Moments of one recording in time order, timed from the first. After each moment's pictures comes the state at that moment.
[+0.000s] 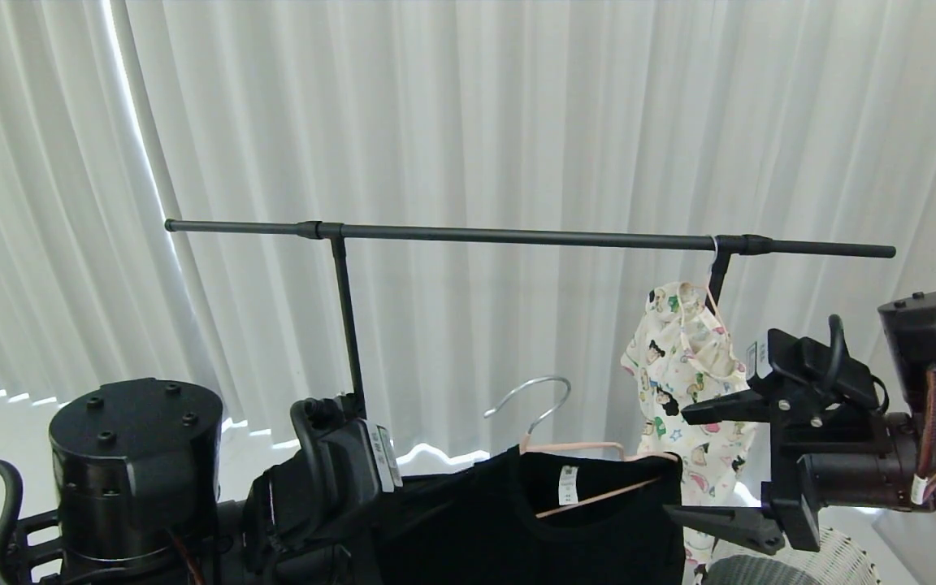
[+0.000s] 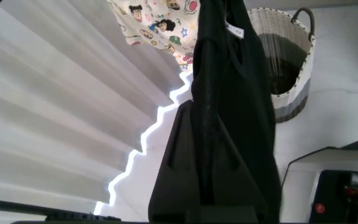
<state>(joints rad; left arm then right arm) -0.70 1.46 -0.41 -0.66 -0.29 0.53 0.55 1.42 -0.72 -0.10 0.46 -0.40</state>
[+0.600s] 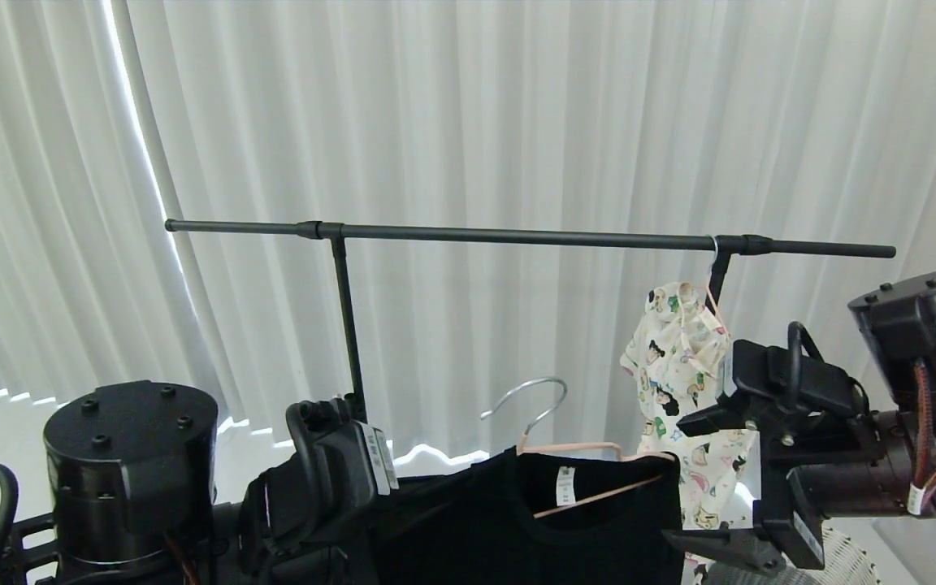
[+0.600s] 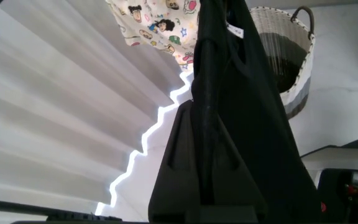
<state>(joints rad) -0.69 1.45 -0.40 -0.67 -0.29 0.53 0.65 1.42 -0.83 0.12 0.29 -0.40</state>
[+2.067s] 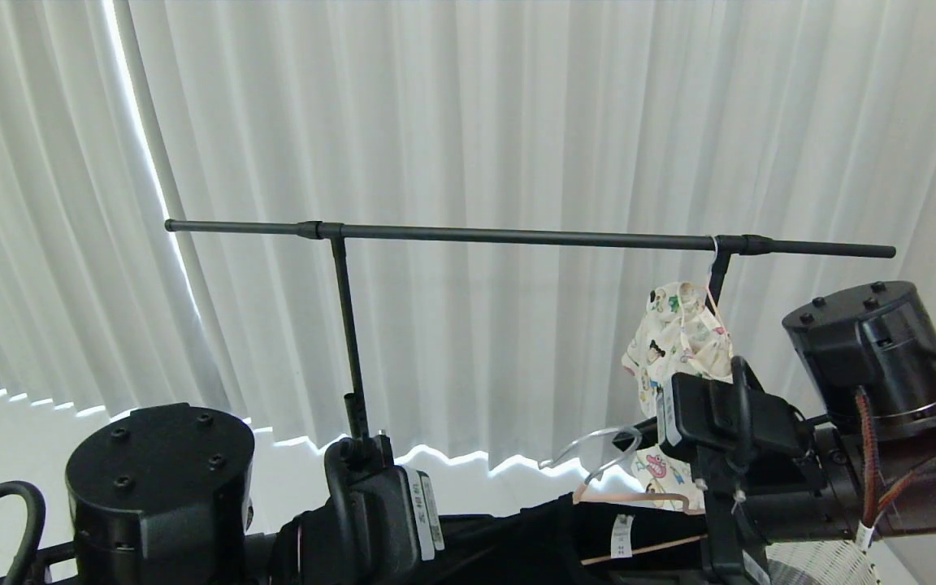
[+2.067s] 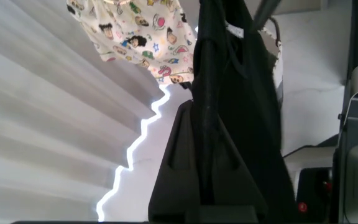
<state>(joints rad) -0.83 1.47 -0.43 -0.67 -0.28 0.51 0.81 1.49 -0.85 0.04 0.33 -0.48</state>
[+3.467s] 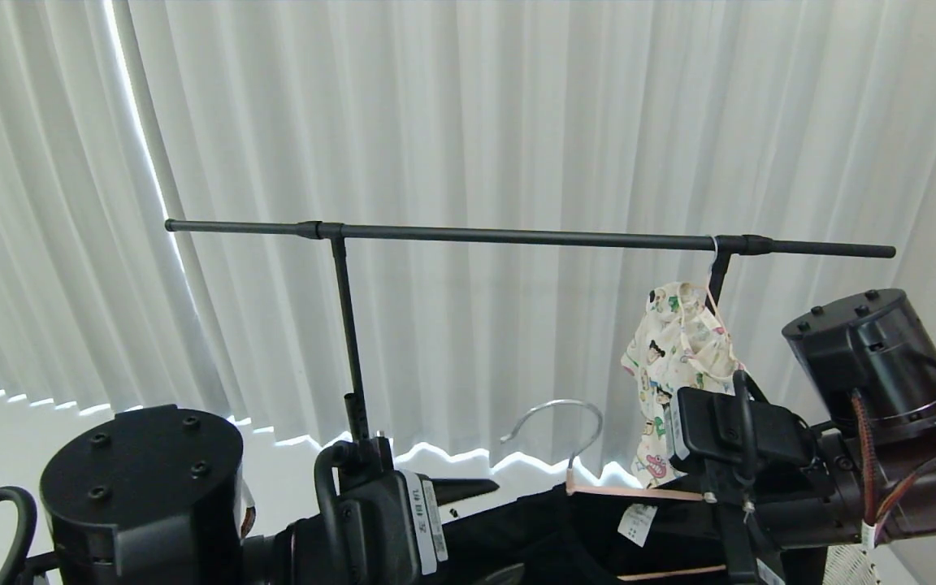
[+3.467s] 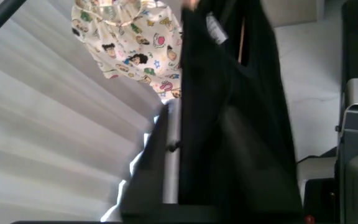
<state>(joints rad) -0.85 1.47 -0.43 -0.71 -0.26 0.51 0.78 1.49 -0.84 0.09 0.34 -0.52</state>
